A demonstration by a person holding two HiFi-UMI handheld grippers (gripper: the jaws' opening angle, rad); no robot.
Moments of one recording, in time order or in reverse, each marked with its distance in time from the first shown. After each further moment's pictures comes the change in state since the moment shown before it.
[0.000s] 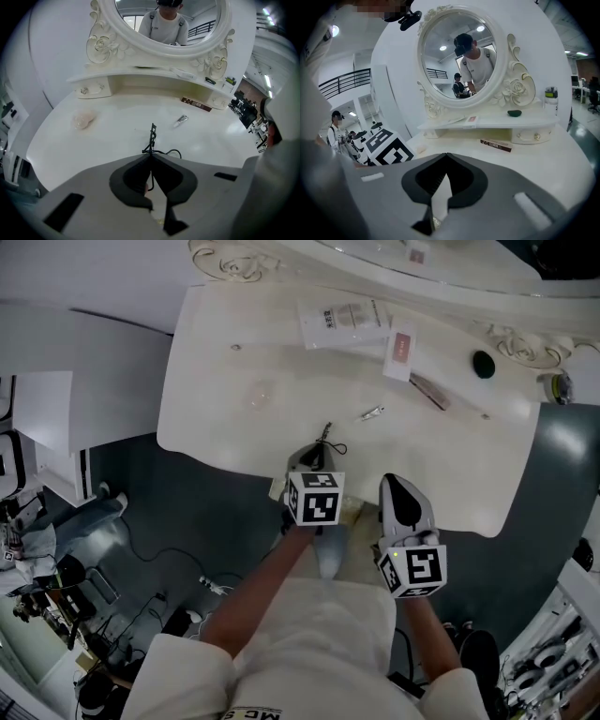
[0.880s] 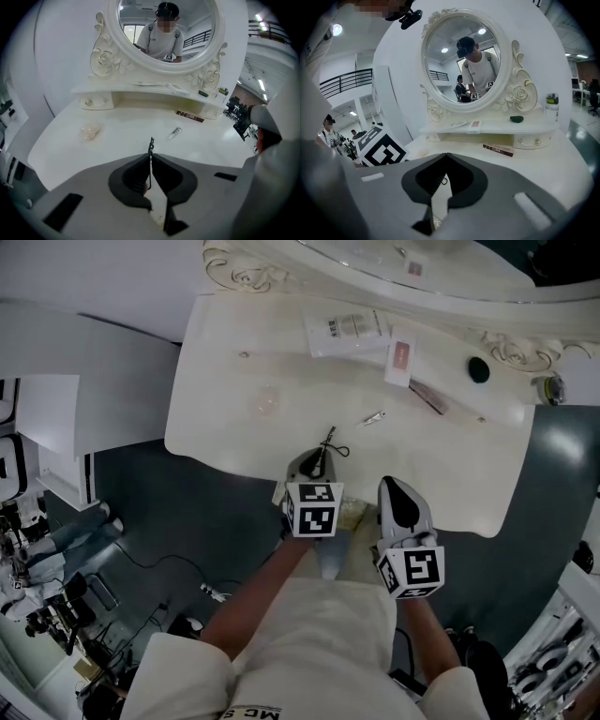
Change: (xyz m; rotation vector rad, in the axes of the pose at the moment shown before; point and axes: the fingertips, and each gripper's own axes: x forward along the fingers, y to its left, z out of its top) left arm -0.031 0.001 0.017 0.008 -0.109 -0.035; right arm -0.006 0.015 0.012 -0.020 -0.026 -0.001
